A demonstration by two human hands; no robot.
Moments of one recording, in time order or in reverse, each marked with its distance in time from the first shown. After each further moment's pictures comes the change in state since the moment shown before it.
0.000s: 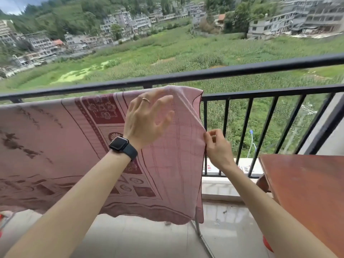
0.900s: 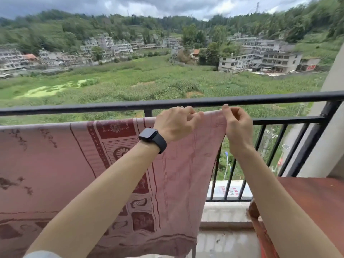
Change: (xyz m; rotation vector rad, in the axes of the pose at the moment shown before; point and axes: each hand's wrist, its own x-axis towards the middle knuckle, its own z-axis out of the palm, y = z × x) left_hand 0.073 -0.030 -0.007 -0.232 -0.337 -0.097; right_hand 0.051 -0.146 -0.005 0.379 0.372 -0.023
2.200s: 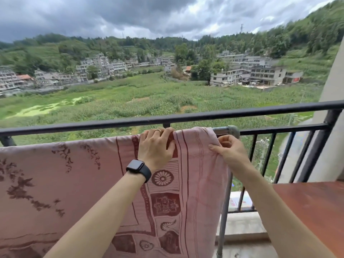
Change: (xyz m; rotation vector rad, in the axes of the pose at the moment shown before) left_hand -0.095 -0.159 -0.040 0.210 0.215 -0.024; right_hand -0.083 0.003 0.094 -0.094 -0.156 0.168
